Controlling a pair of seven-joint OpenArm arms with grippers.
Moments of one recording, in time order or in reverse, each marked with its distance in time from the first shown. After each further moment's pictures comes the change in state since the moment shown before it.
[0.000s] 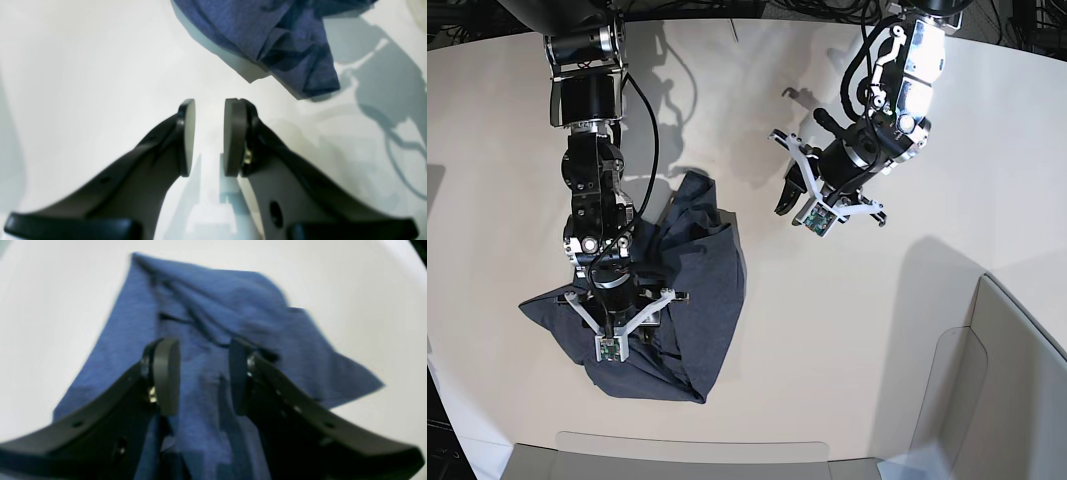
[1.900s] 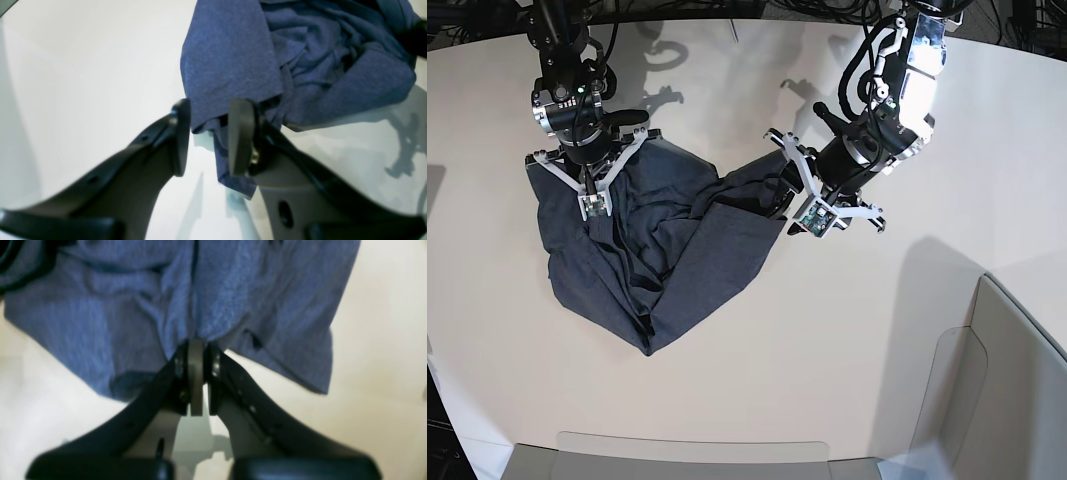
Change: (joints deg) left arm 0.5 0.2 0.2 5.0 -0.2 -0.4 -0.2; right arm -30.1 11.3 -3.5 34.5 -0.1 -0.4 -29.1
